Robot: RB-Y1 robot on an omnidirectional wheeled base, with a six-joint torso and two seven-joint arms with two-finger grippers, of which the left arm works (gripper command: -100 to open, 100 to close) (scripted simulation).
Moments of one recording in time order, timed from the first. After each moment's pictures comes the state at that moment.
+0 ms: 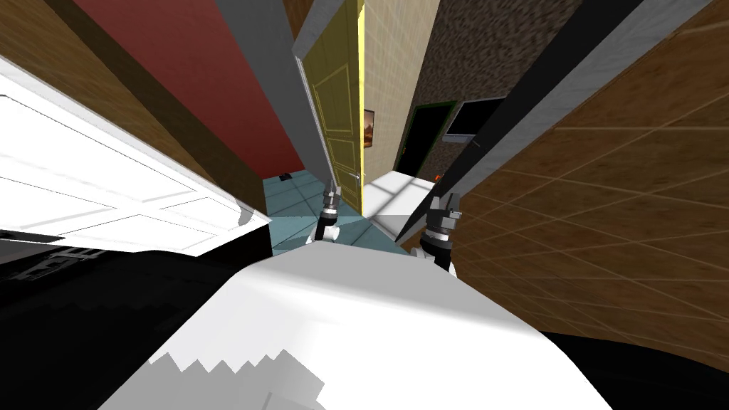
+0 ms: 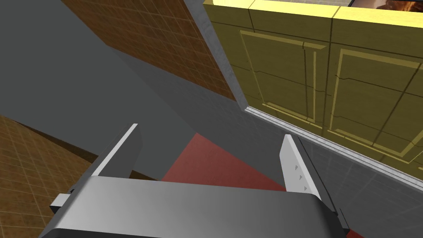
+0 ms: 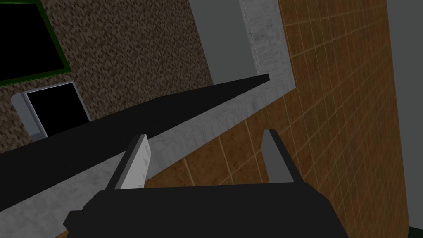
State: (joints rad) arm 0.26 0.07 -0.09 -1.97 0.01 -0.54 0.02
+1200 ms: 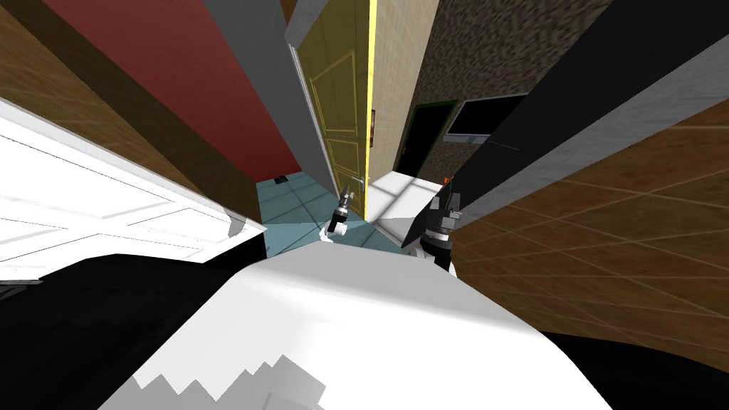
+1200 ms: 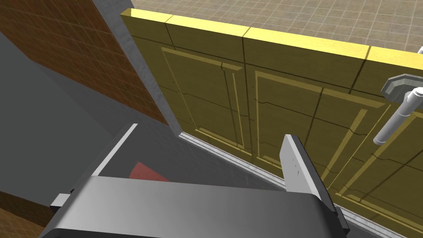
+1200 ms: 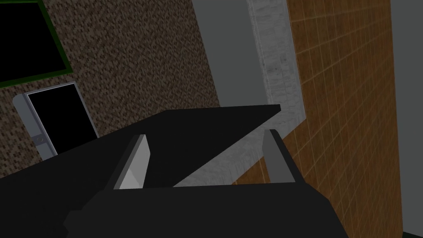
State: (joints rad) arm 0.06 0.10 -0.16 -1.65 -0.01 -0.52 0.11
